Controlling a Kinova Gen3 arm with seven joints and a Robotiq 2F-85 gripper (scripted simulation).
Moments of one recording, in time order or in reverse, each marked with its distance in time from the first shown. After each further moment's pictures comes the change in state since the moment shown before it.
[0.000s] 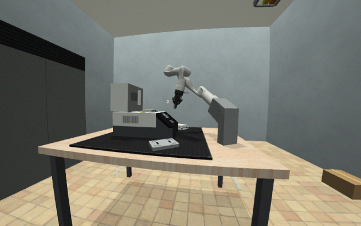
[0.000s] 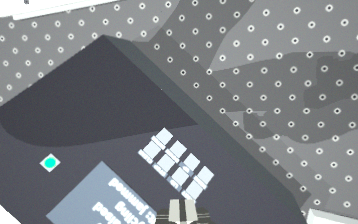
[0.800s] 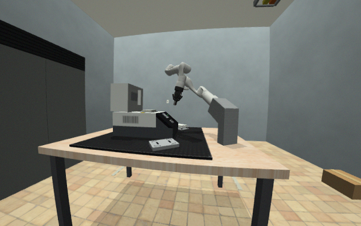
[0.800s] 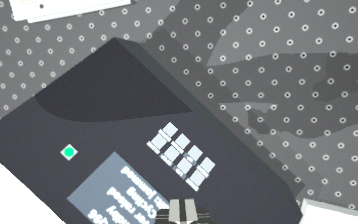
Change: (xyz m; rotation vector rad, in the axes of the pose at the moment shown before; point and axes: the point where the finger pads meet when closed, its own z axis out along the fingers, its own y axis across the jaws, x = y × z) arm -0.005 -0.005 -0.028 0.000 0.000 0.000
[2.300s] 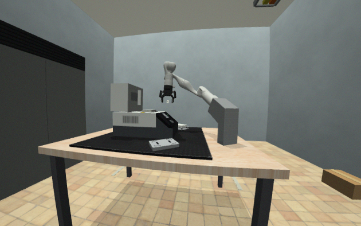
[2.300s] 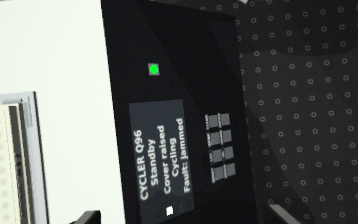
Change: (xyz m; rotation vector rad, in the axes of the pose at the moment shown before) arm -0.054 -0.042 0.010 -0.202 0.073 -0.700
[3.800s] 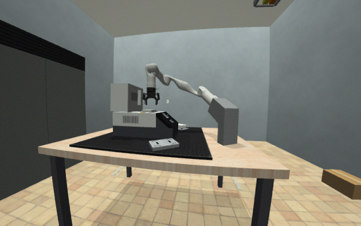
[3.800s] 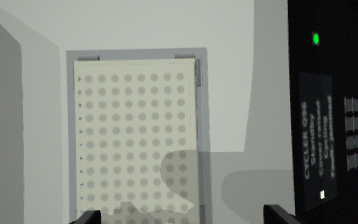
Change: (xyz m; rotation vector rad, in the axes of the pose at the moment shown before) arm -0.030 -0.136 0.029 -0.051 0.020 -0.080
